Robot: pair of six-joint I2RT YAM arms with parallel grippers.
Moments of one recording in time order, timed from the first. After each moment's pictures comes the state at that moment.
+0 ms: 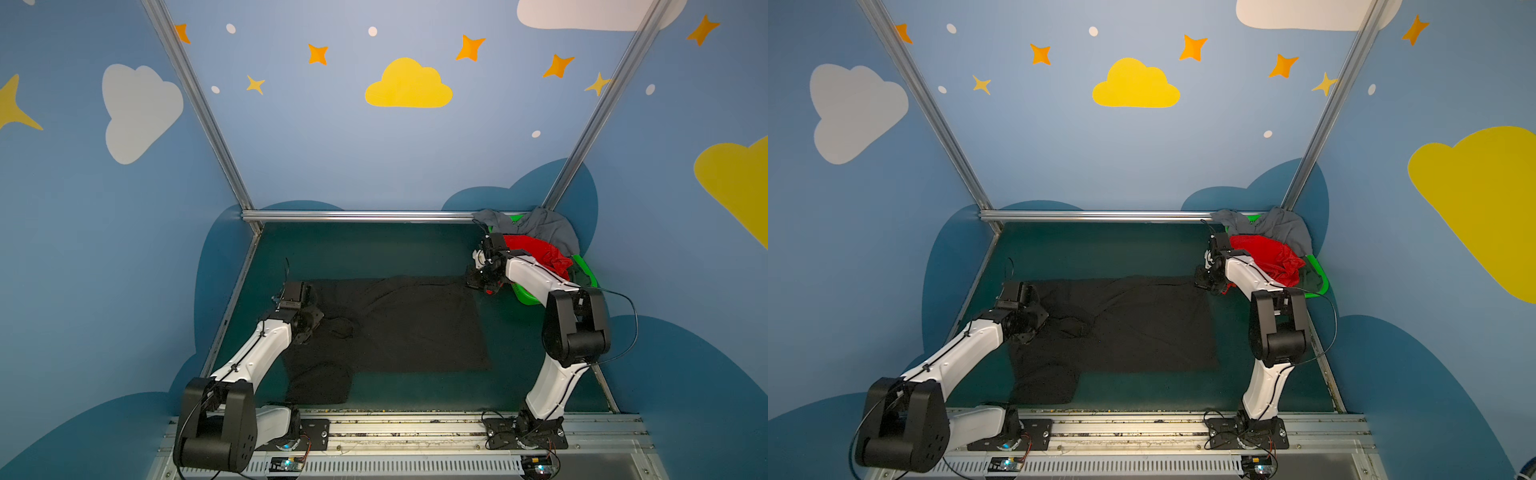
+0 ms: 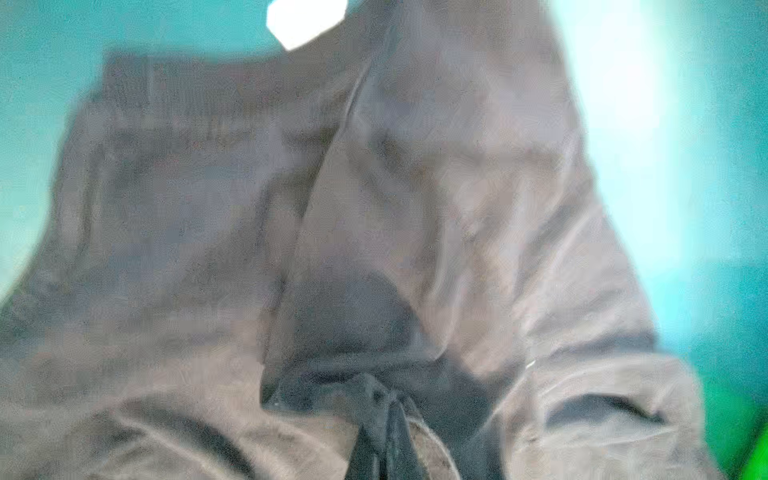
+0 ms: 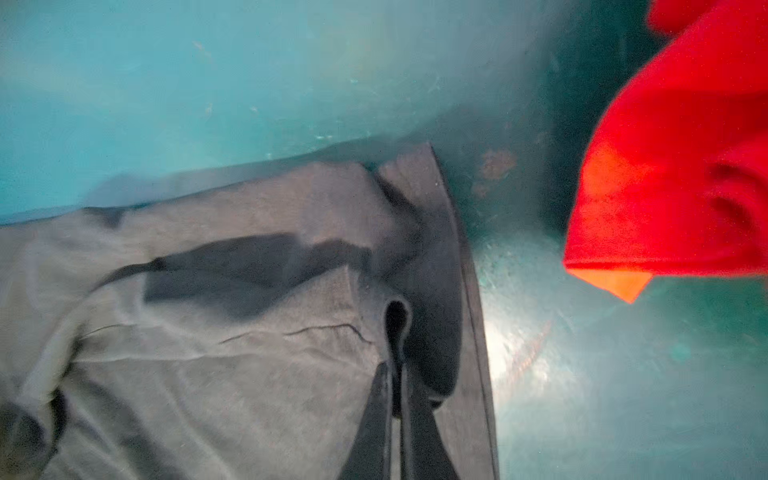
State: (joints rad) left arm -0.06 1.25 0.71 -0.52 -0.01 -0.99; right arm 0.20 1.84 1.36 -0.69 -0.18 0.30
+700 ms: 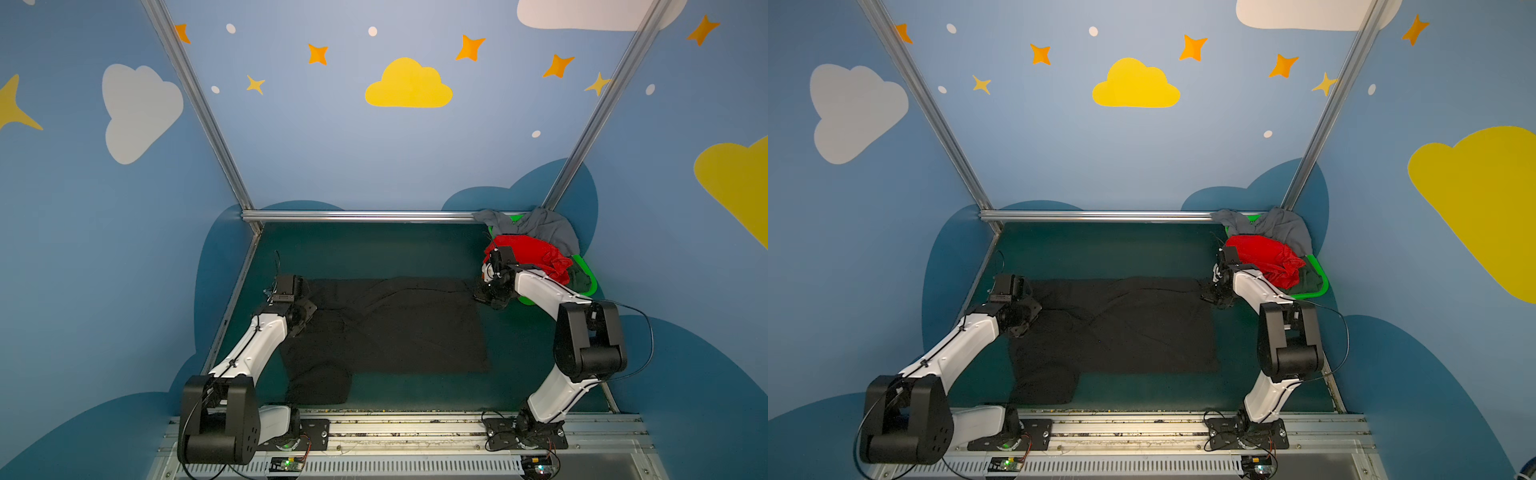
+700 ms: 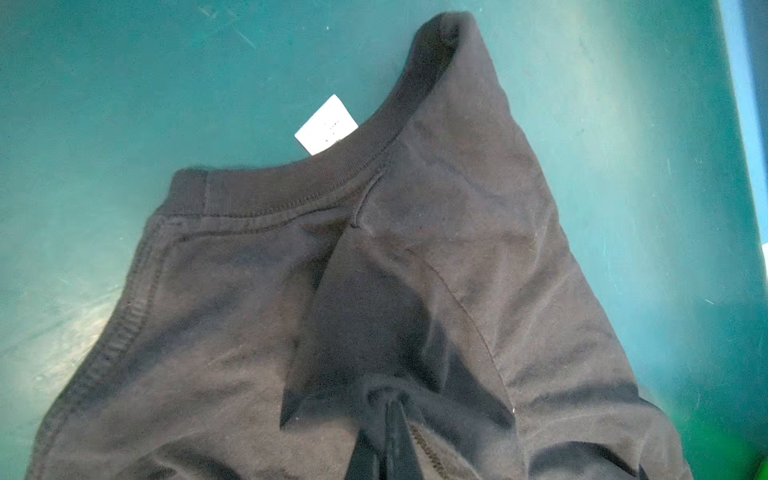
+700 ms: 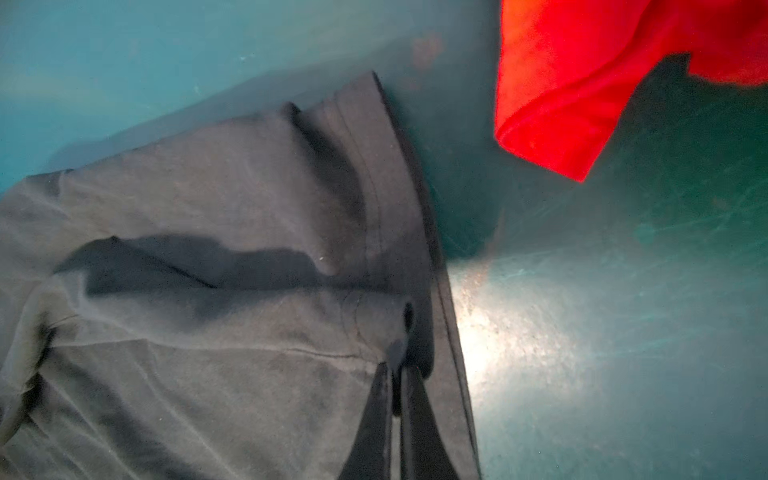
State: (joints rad) left arm -0.01 1.27 0.75 -0.53 -0.04 -0.95; right arm 0.16 1.73 1.15 -0.65 -0.19 0.36
